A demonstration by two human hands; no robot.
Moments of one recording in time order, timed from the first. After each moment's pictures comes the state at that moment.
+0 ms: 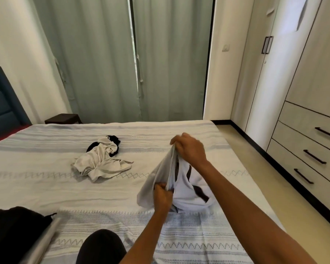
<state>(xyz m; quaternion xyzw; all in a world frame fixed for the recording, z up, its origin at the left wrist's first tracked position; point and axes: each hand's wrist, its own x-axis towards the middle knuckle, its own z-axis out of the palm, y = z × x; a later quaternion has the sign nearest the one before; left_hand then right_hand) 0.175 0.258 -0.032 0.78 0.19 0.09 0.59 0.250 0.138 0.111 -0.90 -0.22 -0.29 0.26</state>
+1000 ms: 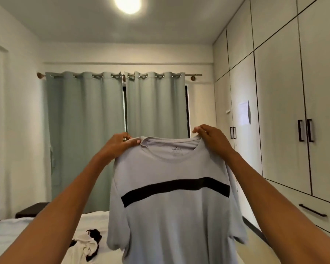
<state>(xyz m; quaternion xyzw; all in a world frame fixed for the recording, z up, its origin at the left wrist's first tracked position) 0.224 0.363 0.450 0.84 -0.19 0.29 0.42 0.237 -0.001 0.443 -0.83 -0.20 -0.41 0.33</state>
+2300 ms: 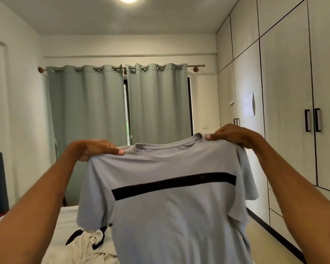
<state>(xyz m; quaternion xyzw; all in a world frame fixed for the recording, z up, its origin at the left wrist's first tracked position) 0.193 0.415 0.457 0.93 -0.11 -0.04 0.36 0.208 -0.049 0.454 -0.91 -0.14 -0.14 0.36</state>
